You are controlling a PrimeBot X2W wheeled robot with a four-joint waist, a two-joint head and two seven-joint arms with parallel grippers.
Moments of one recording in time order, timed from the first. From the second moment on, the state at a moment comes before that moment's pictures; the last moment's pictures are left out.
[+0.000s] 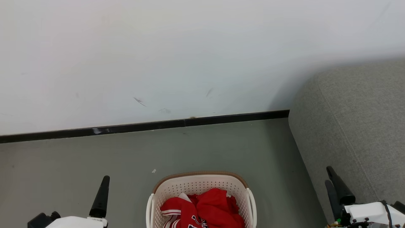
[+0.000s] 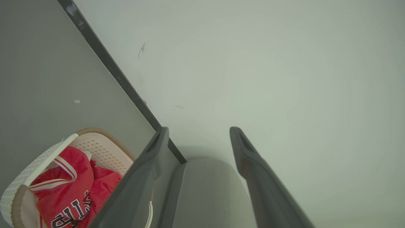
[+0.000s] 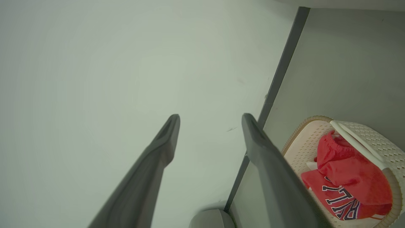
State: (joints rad) left arm -0.03 0.02 -0.01 0.29 -1.39 -0.11 0.03; right arm -0.01 -0.03 -0.07 0.28 1.41 0.12 0.02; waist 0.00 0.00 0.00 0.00
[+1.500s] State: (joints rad) left arm -0.04 0.05 -0.21 0.20 -0.58 0.09 -0.13; right arm 0.02 -0.03 -0.02 0.20 0.61 0.12 -0.13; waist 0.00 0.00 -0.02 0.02
